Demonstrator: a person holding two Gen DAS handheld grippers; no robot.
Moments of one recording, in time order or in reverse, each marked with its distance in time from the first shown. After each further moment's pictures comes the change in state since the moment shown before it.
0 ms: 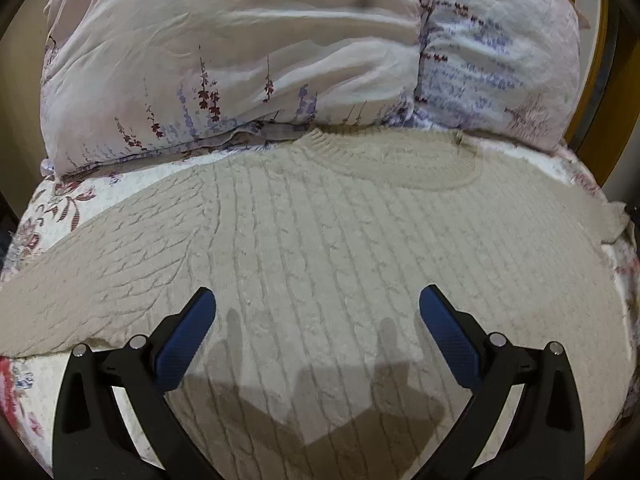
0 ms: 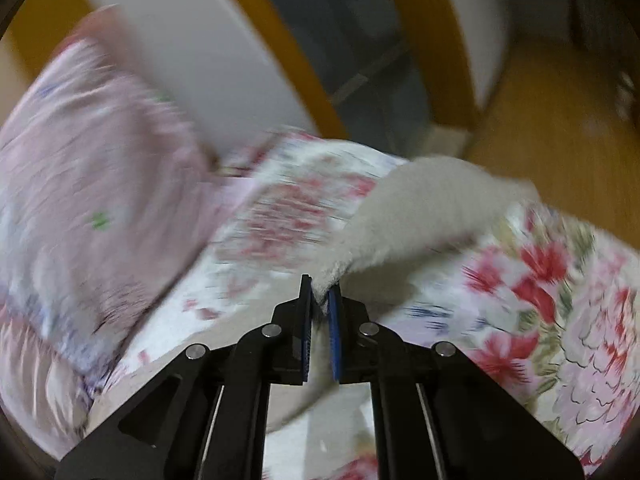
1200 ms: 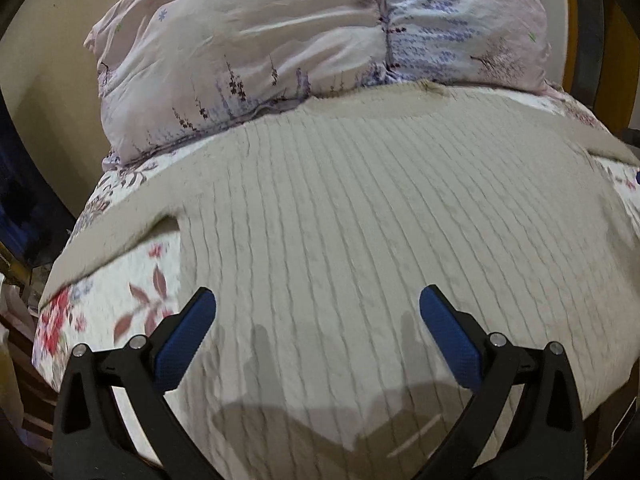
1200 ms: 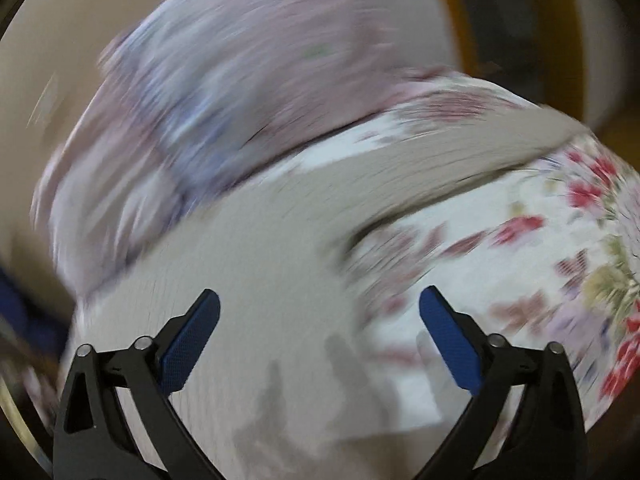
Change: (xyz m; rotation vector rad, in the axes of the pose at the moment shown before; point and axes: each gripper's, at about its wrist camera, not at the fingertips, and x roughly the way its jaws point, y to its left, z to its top) left arm -0.077 -0.049 -0.089 0.114 -0.007 0.209; right arm -0.063 0.037 -0.103 -0.130 0.189 0.177
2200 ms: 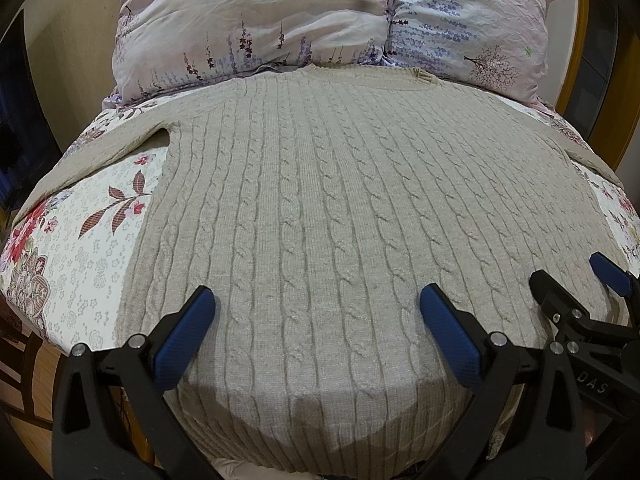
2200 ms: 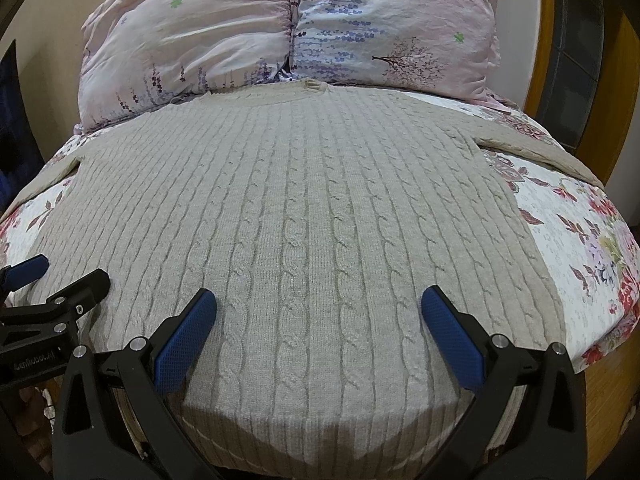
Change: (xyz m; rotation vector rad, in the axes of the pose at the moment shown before) left arm -0.016 -0.013 -0.065 -0.153 0.025 -0.089; right arm -0.027 0.133 -0.213 -0.619 0.062 -0.079
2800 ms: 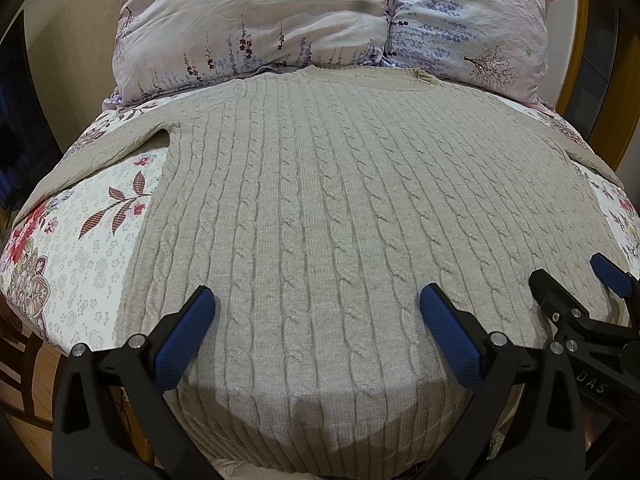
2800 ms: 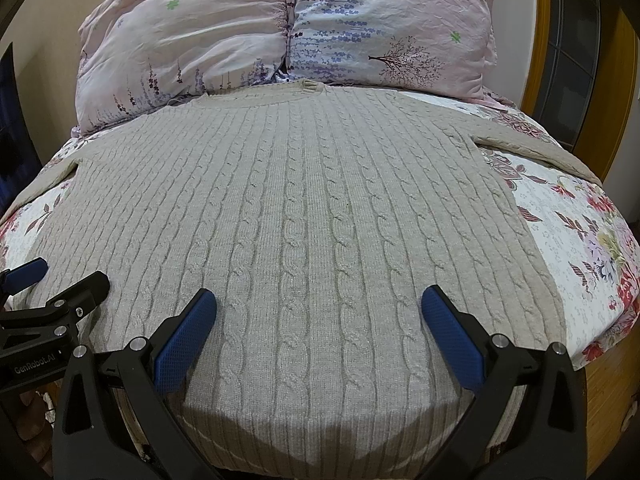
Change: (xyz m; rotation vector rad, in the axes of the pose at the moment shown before) left arm 0.001 0.000 -0.001 0.002 -0.005 0.001; right arm -0.001 0.000 -0.003 0.018 -0.009 -0.015
